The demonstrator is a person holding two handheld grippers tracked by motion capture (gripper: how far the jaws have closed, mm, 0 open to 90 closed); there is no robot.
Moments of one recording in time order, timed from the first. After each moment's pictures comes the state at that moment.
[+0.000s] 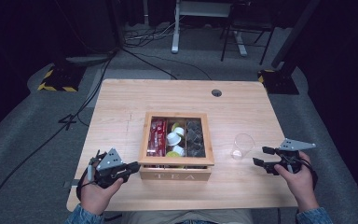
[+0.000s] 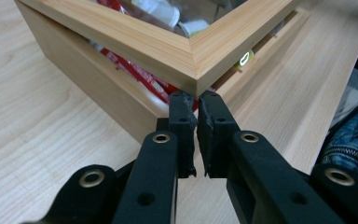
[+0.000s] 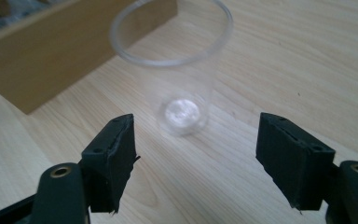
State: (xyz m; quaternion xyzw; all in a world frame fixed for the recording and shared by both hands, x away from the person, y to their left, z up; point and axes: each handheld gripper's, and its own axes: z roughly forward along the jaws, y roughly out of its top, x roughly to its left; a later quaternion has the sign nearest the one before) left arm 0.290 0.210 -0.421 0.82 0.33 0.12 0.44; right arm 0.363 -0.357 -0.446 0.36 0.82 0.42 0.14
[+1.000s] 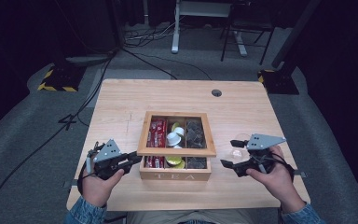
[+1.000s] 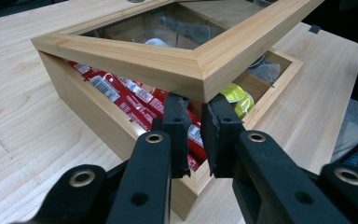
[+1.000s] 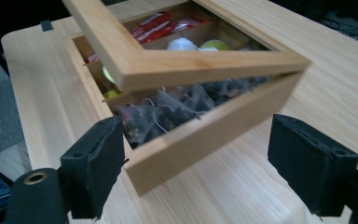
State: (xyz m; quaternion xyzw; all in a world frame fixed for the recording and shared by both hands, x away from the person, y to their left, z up) left arm 0.303 0.208 -0.404 0.80 0.33 0.13 0.48; right arm 0.344 -0.235 -0.385 0.23 0.85 0.45 0.13
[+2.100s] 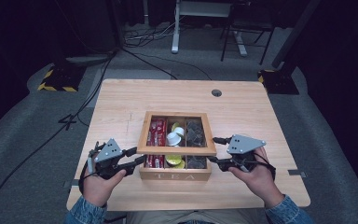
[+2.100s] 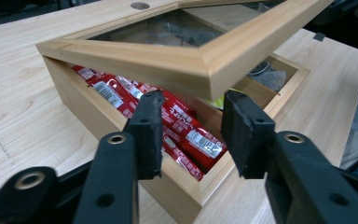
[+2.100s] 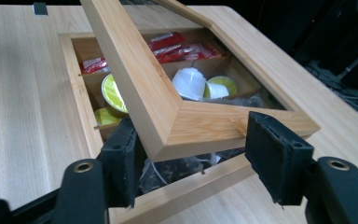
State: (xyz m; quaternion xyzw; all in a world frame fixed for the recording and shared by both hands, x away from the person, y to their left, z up) left arm 0.305 0.206 -0.408 0.79 0.34 0.14 0.49; right arm 0.347 -0.193 -0.384 0.14 0.86 0.45 0.21
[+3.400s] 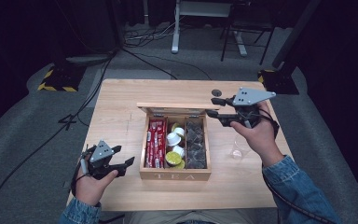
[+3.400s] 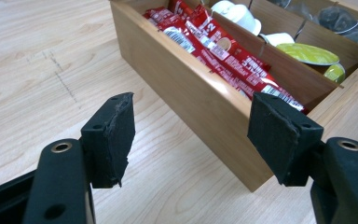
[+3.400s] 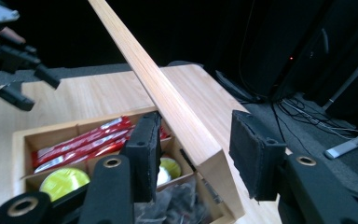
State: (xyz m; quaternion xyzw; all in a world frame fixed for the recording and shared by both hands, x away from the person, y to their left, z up) left arm 0.312 0.235 -0.435 0.79 0.40 0.18 0.43; right arm 0.424 -0.187 -0.296 0.14 0.82 0.51 0.22
